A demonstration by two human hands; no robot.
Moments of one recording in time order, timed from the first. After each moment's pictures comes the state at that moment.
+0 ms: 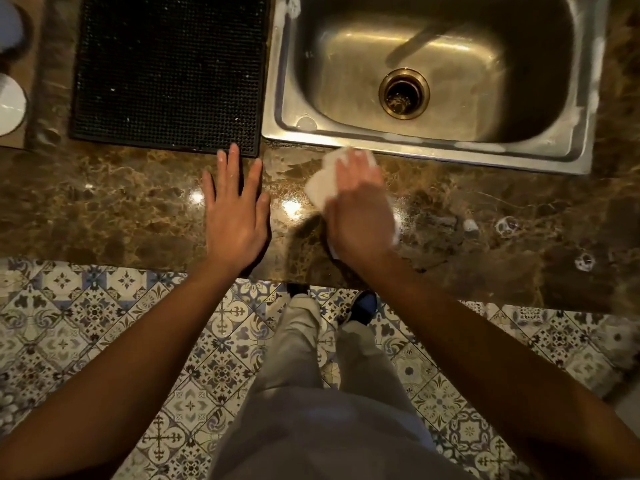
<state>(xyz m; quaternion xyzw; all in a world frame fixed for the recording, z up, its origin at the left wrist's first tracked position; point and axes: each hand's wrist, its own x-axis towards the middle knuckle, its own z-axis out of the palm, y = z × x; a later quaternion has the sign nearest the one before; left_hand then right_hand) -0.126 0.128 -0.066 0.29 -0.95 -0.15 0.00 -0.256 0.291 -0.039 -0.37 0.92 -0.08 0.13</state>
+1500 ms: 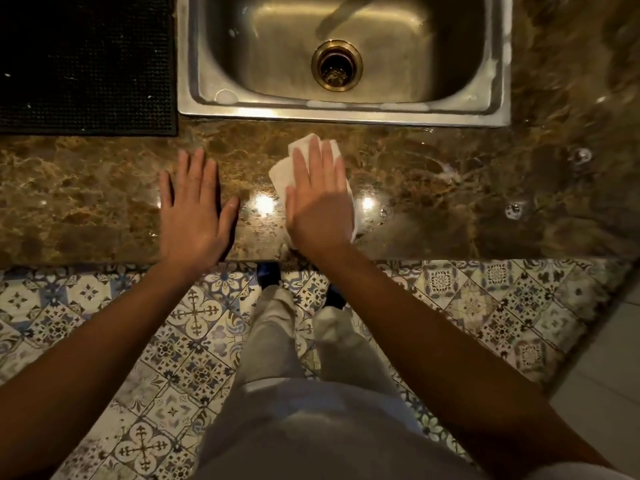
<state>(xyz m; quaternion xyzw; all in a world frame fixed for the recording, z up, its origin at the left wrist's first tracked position) -0.125 0.183 -0.060 0.25 -0.96 -0.12 -0.05 -0.248 0.347 -0.048 -0.33 0.93 -0.10 0.10</state>
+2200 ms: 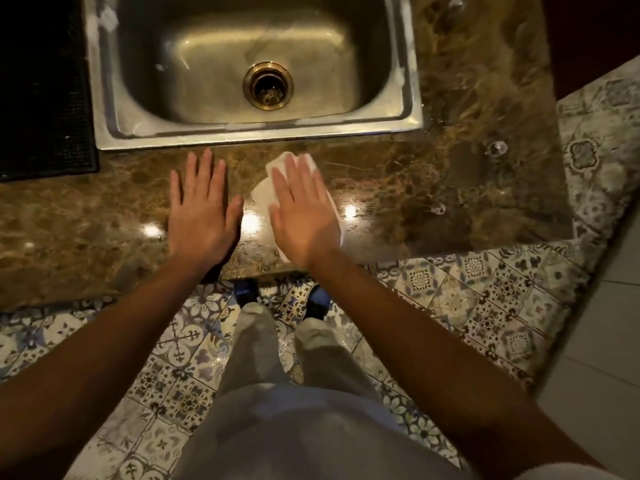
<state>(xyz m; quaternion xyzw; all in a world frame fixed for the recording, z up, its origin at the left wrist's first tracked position) -0.217 0.264 -0.061 0.20 -0.97 -0.11 -0.06 -0.303 0.432 -0.043 -0.36 0.92 -0.05 0.14</state>
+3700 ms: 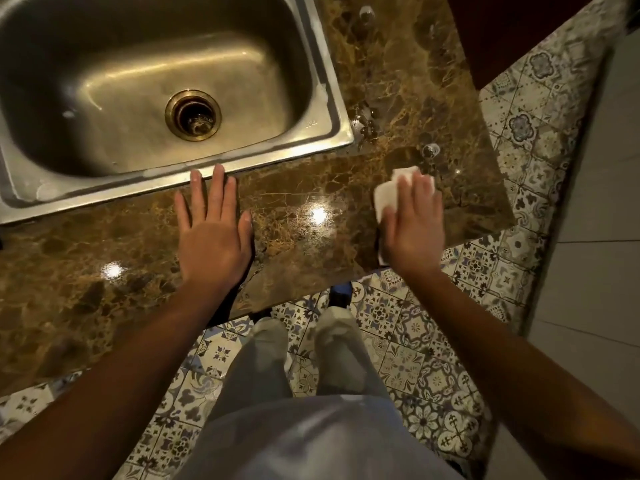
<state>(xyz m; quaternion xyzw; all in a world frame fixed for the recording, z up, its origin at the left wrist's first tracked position) -0.296 0.341 -0.072 0.13 -0.98 -0.11 -0.05 -0.384 0.635 -0.041 -0.07 0.99 -0.06 0.09</state>
